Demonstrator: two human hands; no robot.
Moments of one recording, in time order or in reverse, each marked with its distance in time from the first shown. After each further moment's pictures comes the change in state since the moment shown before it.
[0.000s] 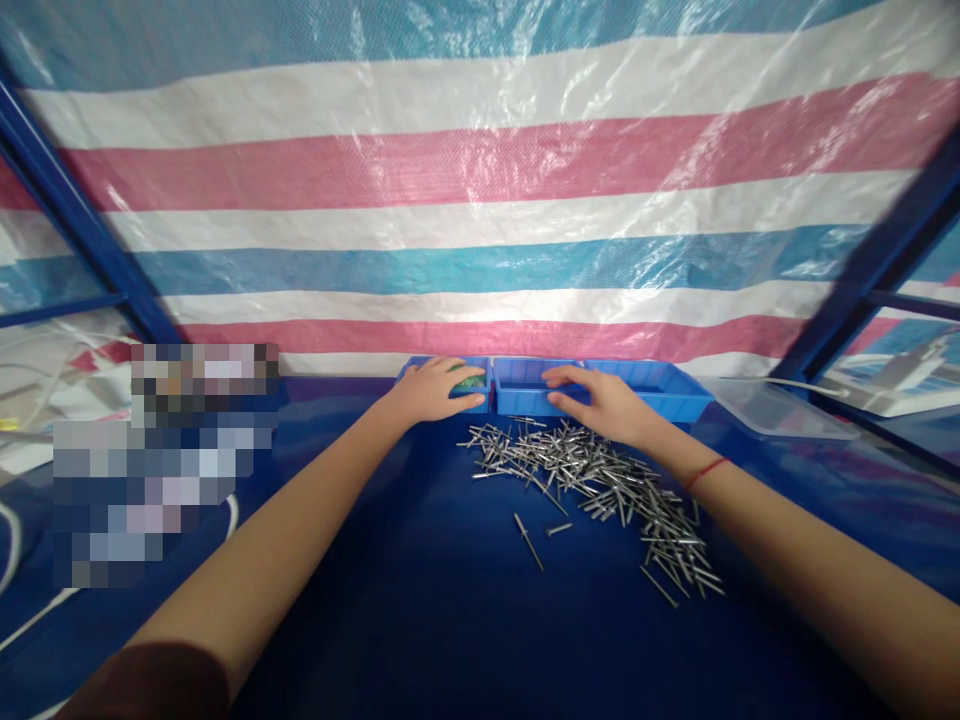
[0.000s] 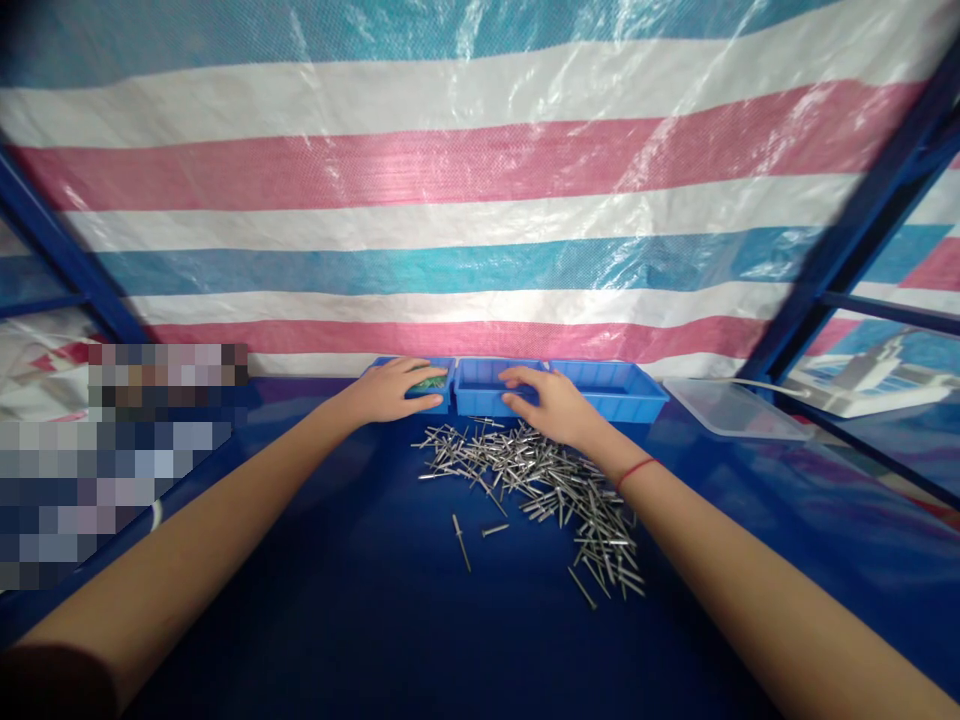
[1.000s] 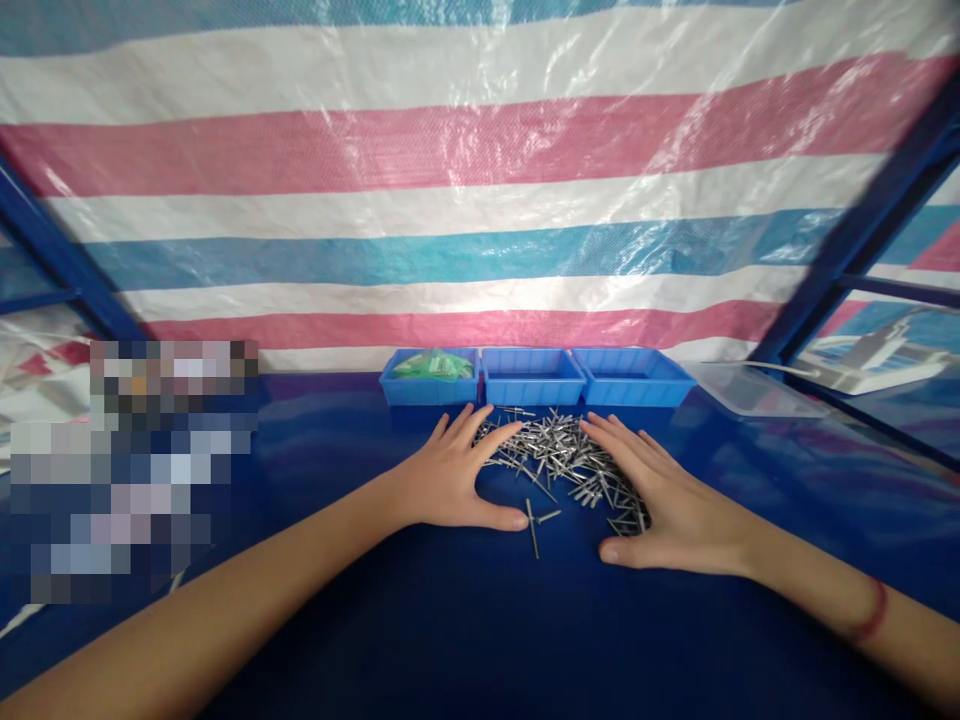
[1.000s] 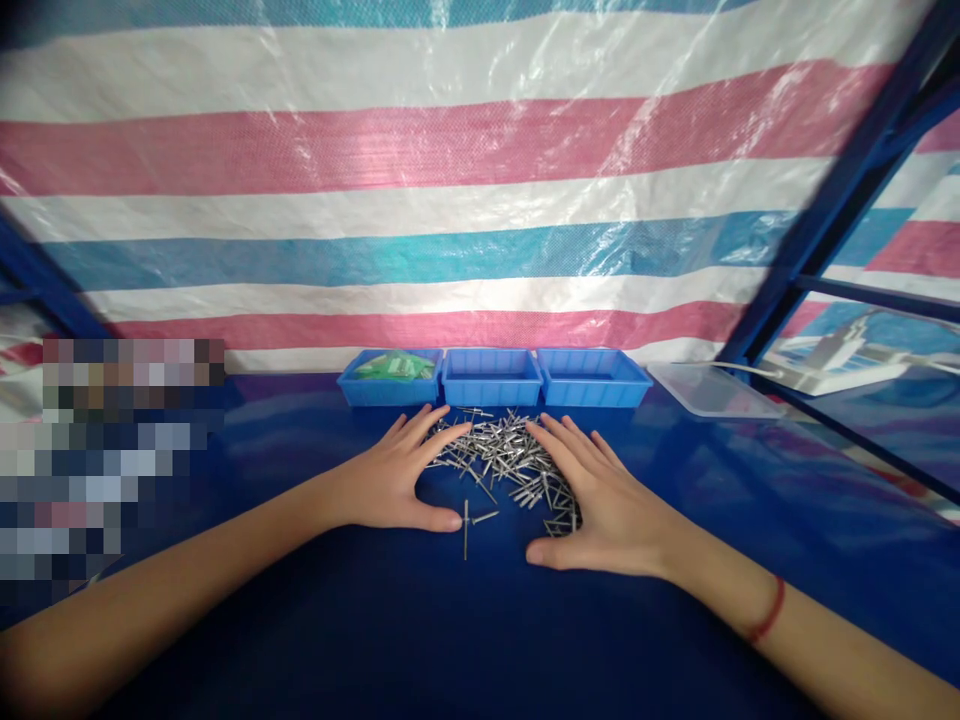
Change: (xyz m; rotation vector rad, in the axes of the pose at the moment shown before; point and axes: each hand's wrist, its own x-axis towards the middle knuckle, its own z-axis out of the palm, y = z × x) left_hand -0.069 0.074 0.016 -0.283 -0.215 0.172; right_hand -0.116 -0.028 -0.022 -0.078 -0.381 0.098
